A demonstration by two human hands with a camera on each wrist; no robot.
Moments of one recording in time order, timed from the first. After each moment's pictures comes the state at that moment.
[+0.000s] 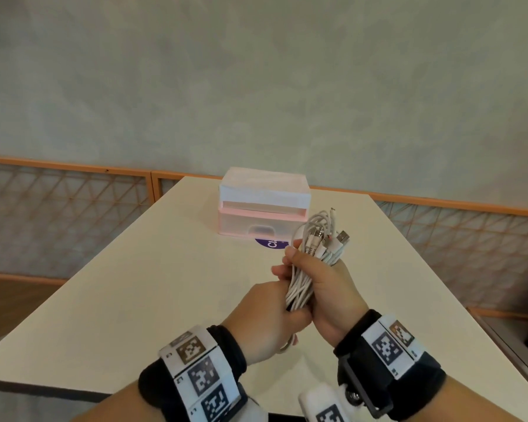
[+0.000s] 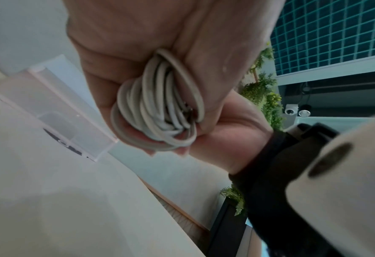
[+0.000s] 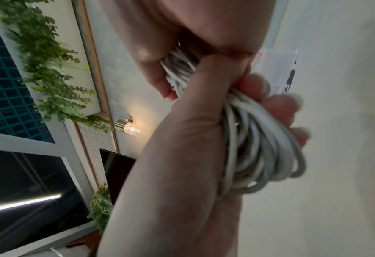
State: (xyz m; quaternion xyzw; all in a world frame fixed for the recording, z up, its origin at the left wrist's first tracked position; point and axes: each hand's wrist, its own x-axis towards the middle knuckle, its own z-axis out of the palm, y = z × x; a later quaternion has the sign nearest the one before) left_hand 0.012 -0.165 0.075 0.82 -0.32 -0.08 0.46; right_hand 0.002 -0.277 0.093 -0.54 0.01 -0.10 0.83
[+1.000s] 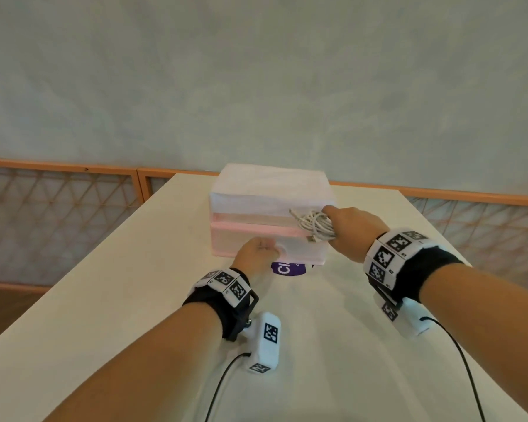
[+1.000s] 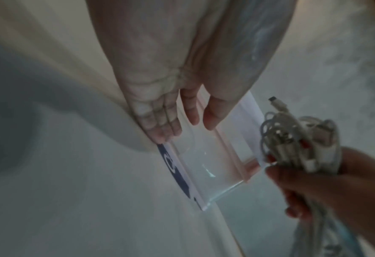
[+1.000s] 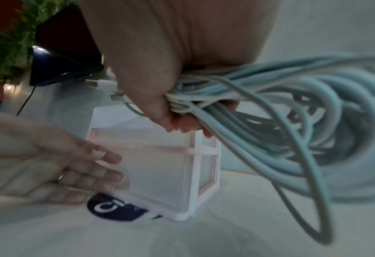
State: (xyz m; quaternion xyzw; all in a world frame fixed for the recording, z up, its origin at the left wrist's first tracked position) left_hand 0.272 -0.223 0.009 0.72 -0.03 -0.14 0.68; right_hand 0.224 -0.397 0.092 -1.00 0.01 -0.08 -0.01
